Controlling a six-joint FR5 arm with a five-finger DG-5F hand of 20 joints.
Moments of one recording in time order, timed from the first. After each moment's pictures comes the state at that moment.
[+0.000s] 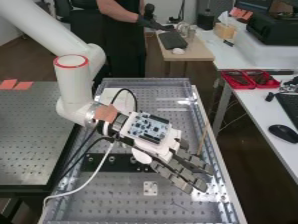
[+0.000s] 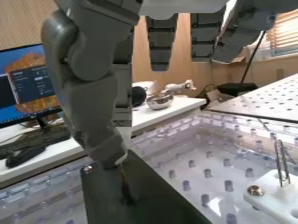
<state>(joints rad) 1.47 -2.17 -1.68 -2.55 -1.24 -0.52</state>
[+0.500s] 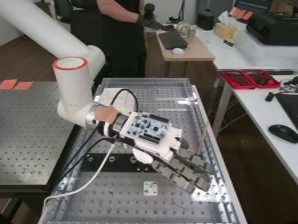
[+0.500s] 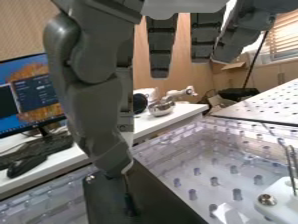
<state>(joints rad) 1.47 -2.18 -1.69 -2.50 -1.23 -0.51</state>
